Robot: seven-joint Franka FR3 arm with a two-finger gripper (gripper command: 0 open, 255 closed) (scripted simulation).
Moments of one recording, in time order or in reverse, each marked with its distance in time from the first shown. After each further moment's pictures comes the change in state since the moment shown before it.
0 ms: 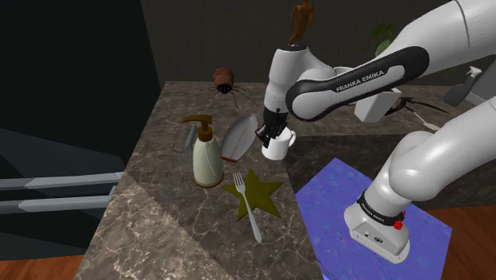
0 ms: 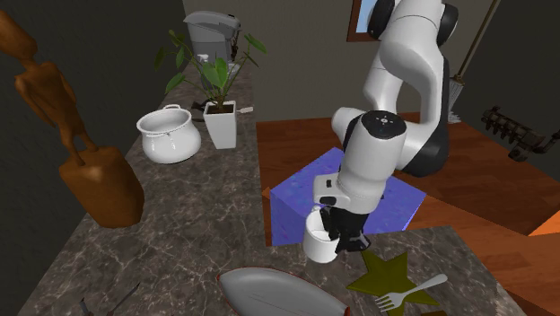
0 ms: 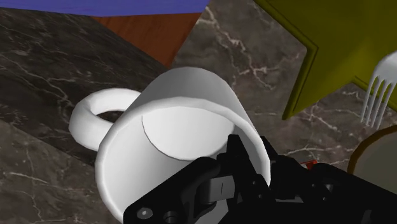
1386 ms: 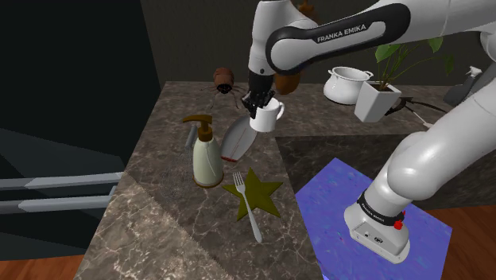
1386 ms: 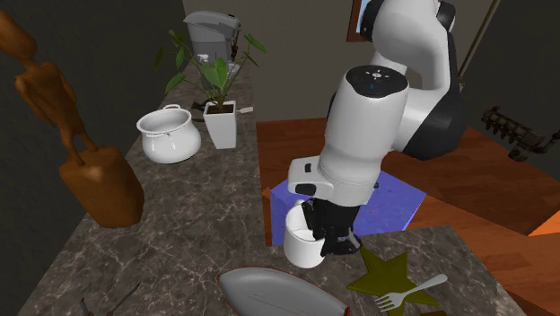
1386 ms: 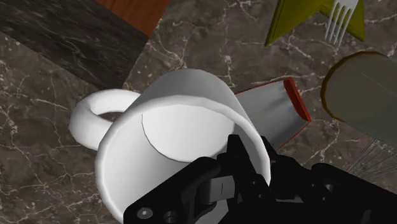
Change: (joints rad) arm -0.047 0.138 -0.031 0.362 -0.061 -0.228 -0.023
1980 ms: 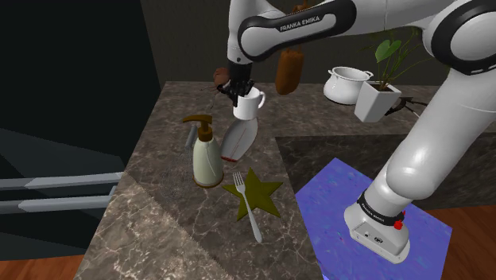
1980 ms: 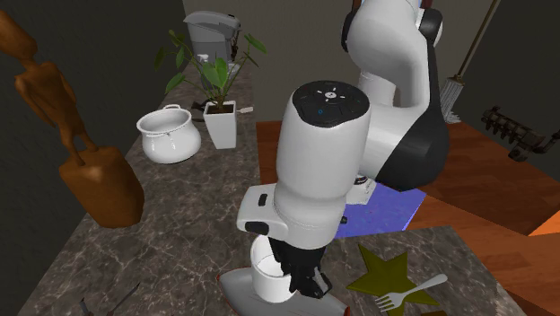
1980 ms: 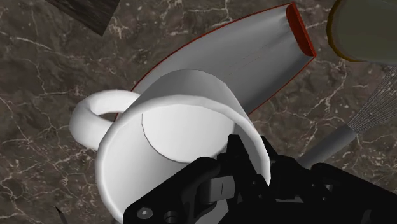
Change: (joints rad) arm -0.025 0.282 -0.003 0.317 -0.084 -0.046 0.012
